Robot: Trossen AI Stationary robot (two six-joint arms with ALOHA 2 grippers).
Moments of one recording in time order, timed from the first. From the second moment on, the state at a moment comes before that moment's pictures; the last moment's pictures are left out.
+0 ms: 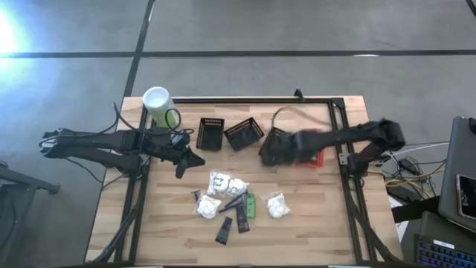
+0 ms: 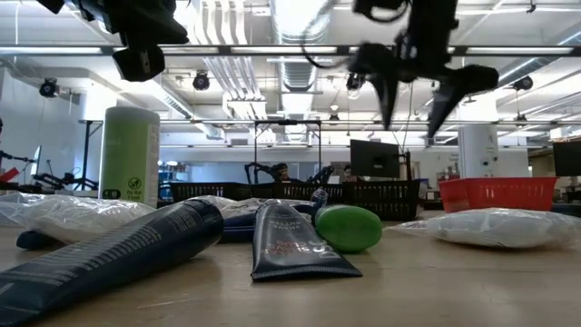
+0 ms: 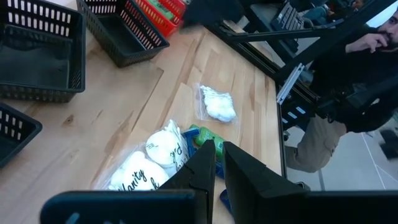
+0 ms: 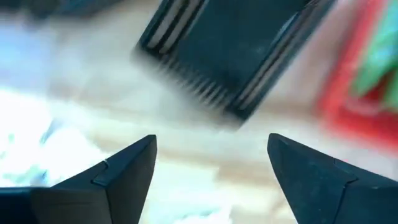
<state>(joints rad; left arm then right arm) -0.01 0.82 0.71 -0.32 0.11 -0.63 0.08 1.62 1.28 -1.05 0.20 1.56</state>
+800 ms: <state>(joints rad) -0.01 0.82 0.71 -0.34 0.11 -0.72 0.34 2.31 1.89 -1.09 0.05 1.66</state>
